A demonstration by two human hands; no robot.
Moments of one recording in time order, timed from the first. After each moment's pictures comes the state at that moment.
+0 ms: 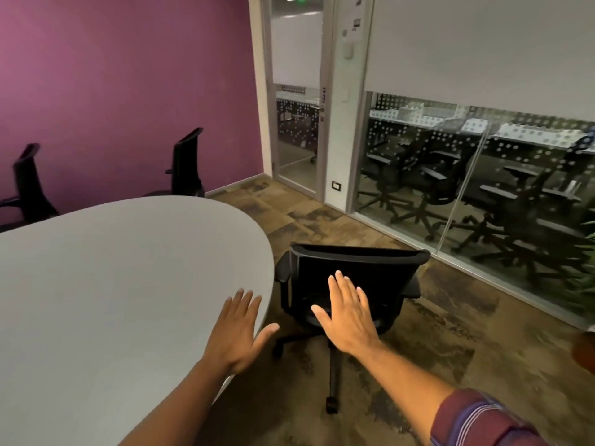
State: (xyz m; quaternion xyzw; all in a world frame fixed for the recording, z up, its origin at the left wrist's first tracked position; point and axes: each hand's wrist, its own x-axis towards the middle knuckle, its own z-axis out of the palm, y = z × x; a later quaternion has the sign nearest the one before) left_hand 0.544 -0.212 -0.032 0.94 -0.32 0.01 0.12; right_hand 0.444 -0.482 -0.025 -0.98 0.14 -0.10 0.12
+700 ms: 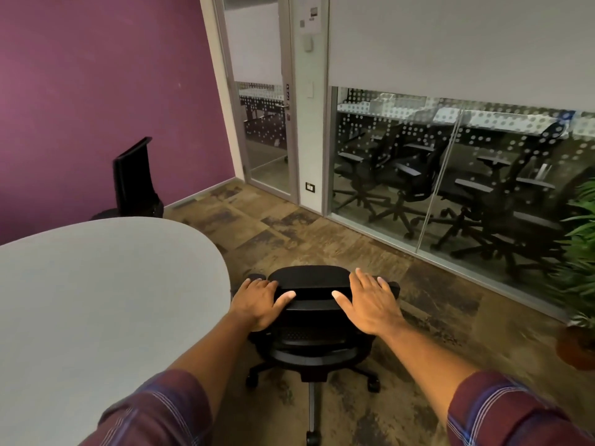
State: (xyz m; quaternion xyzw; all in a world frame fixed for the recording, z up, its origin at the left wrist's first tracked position) left_hand 0.677 -0.472 0.010 0.92 -0.38 -0.06 0.03; right_hand 0.517 -0.718 -0.004 -0.98 0.20 0.00 0.07
